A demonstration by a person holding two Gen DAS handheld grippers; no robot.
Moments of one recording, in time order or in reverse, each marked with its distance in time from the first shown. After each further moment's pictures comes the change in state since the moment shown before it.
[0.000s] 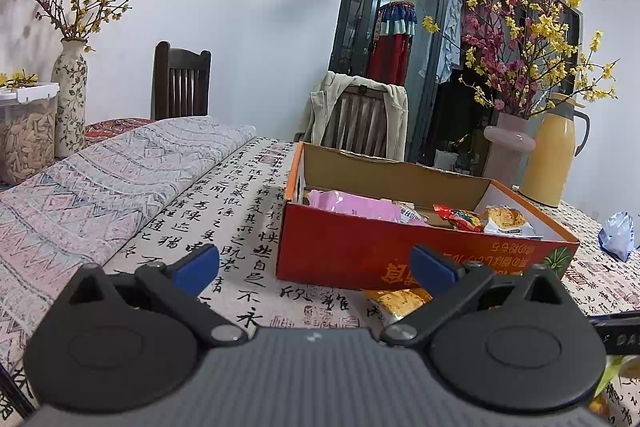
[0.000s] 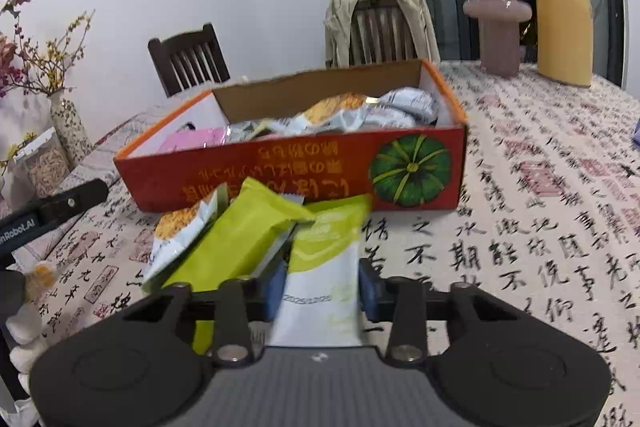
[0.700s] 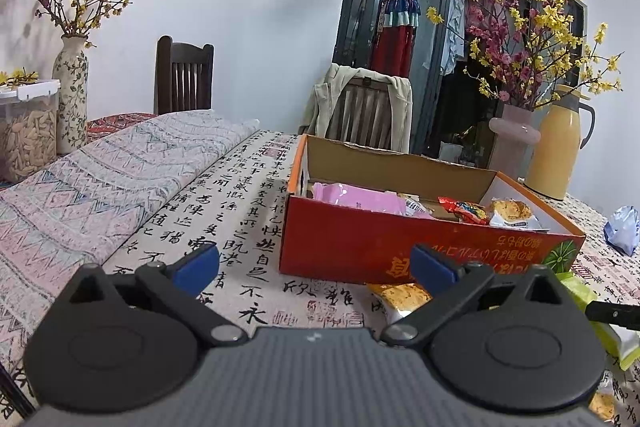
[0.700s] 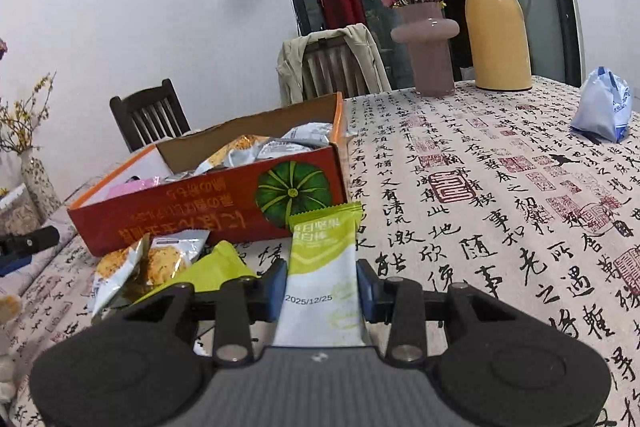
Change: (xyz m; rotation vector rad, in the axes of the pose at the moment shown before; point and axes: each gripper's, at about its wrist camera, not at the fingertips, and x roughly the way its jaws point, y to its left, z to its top) left arm 0.004 -0.001 0.000 0.007 0.027 0.019; right arm -0.018 -0.070 -0.017 0.107 -0.139 -0.062
